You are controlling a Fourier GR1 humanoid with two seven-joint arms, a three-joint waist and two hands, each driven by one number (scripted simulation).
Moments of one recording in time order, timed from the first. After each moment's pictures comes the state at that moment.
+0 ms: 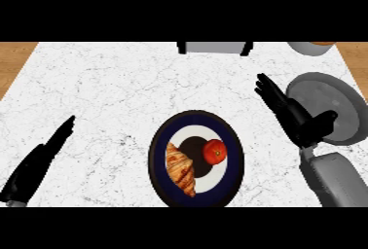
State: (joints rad) left arm 0.06 0.63 -0.25 -1.60 0.11 0.10 0.10; right arm -0.32 -0.35 0.22 -1.35 -0.28 0.10 -0.06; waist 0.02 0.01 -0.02
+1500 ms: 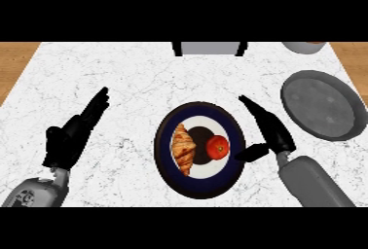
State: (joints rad) left arm -0.15 0.39 -0.24 -1.58 0.13 0.10 0.18; right arm -0.37 -0.34 0.44 -1.15 0.34 -0.18 0.08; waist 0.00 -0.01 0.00
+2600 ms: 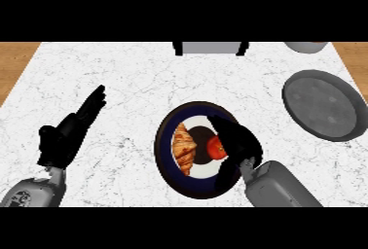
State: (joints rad) left arm -0.14 0.34 -0.15 -1.61 0.07 0.01 0.20; right arm -0.40 -0.19 0.56 -1.48 0.50 0.31 0.80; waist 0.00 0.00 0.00
